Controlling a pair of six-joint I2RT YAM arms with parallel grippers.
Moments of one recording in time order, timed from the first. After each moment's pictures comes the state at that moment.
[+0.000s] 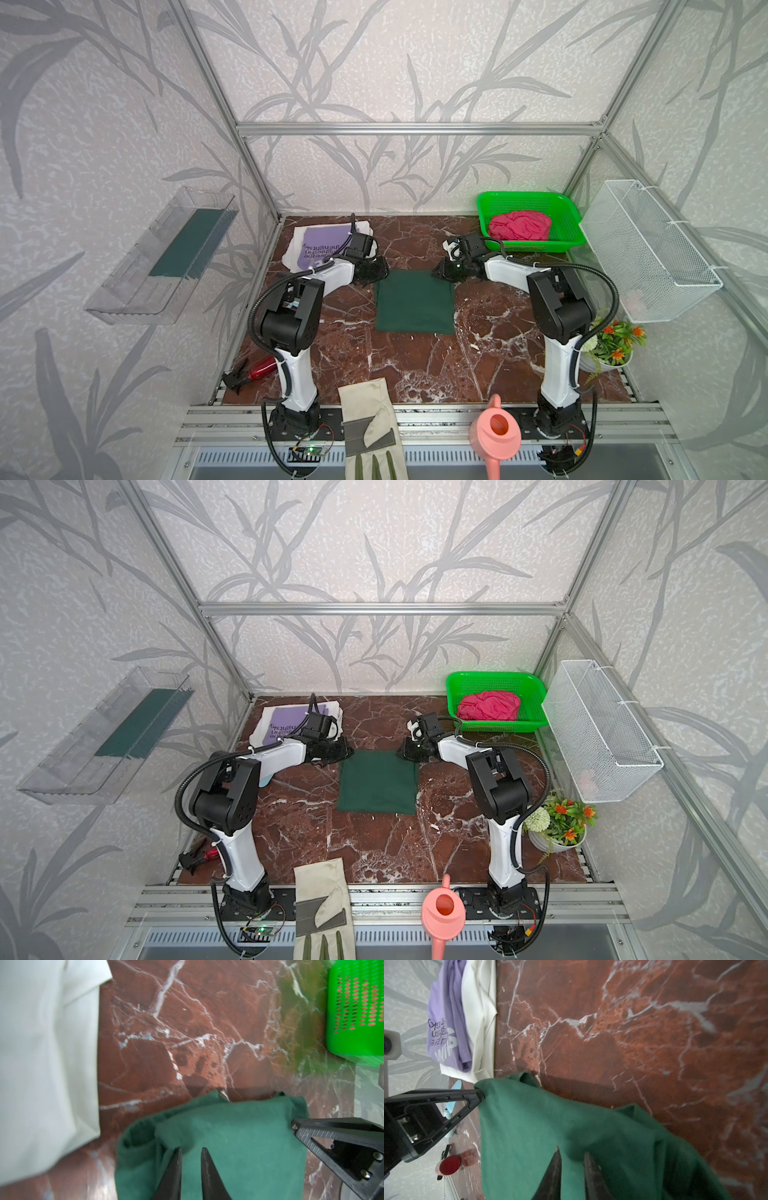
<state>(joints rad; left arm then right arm) -0.27 1.94 1.23 -0.23 0.31 -0.53 0.36 2.07 1.34 -0.18 -0.49 0.53</state>
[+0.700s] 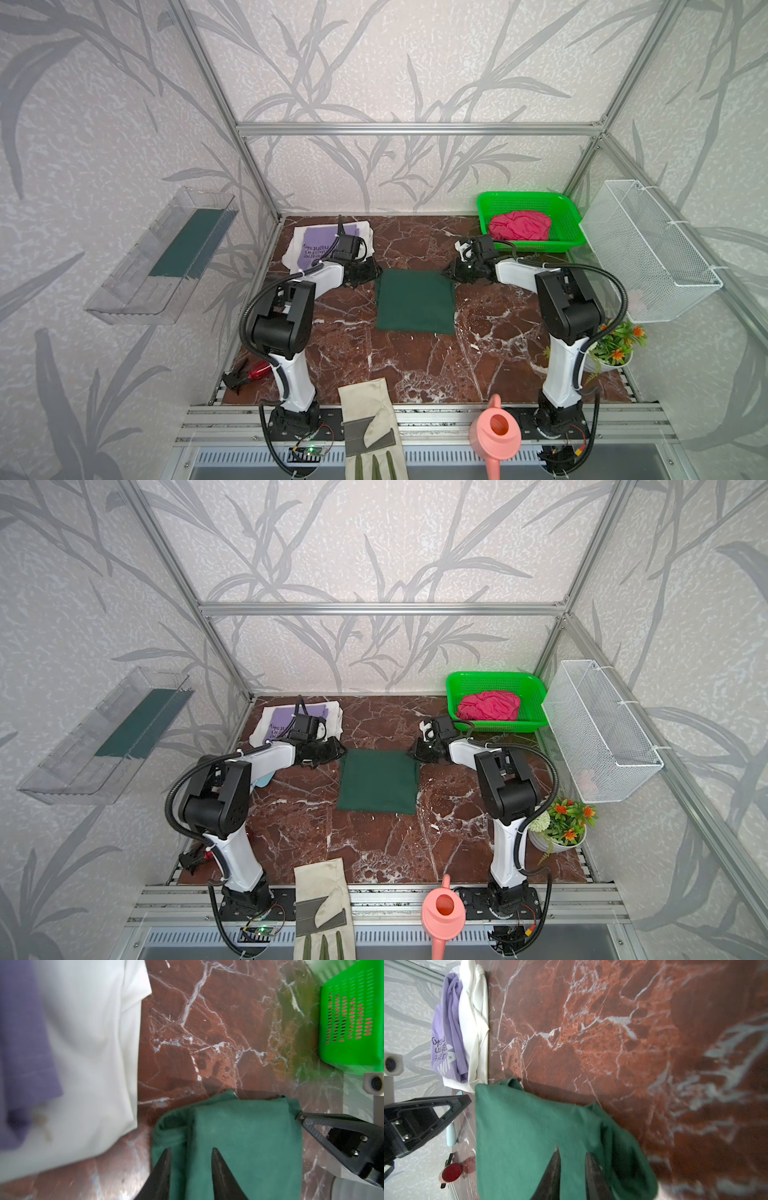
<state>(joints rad) -0.21 1.80 1.11 -0.21 0.36 -0.52 0.30 1.93 1.18 -0.12 -0.50 0.53</state>
